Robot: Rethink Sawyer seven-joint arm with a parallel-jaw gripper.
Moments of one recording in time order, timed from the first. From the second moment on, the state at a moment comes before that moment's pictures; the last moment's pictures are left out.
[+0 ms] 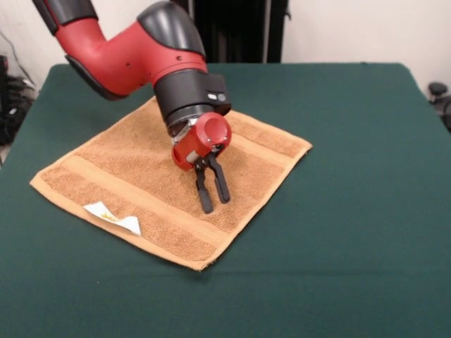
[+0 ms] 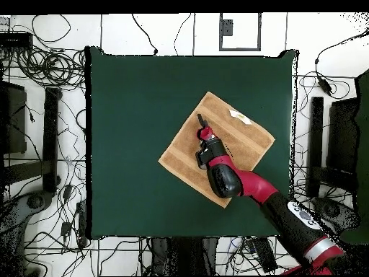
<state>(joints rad) -1.04 -0.04 0.72 1.75 -0.69 -0.39 2.29</state>
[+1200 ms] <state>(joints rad) -1.03 -0.02 0.74 1.76 -0.61 -0.39 2.29</state>
